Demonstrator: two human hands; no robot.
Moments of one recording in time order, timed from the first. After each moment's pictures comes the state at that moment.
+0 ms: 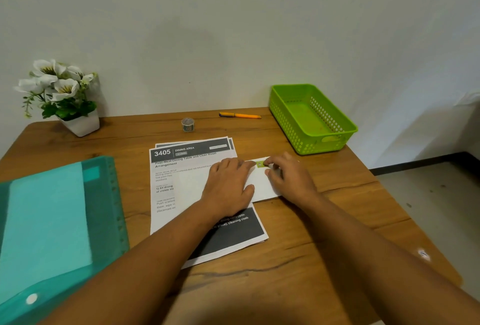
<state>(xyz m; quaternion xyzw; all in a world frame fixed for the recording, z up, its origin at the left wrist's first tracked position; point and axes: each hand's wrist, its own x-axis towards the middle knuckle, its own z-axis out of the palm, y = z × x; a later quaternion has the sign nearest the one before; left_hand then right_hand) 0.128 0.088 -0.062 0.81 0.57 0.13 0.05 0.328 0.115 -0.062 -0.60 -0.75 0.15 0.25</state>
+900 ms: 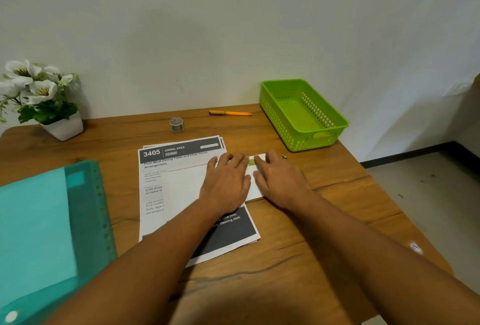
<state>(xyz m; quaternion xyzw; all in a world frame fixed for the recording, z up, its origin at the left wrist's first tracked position) 0.146 0.103 -0.070 0.81 0.57 0.09 -0.01 0.325 0.106 -0.054 -0.57 -0.82 -0.03 0.08</state>
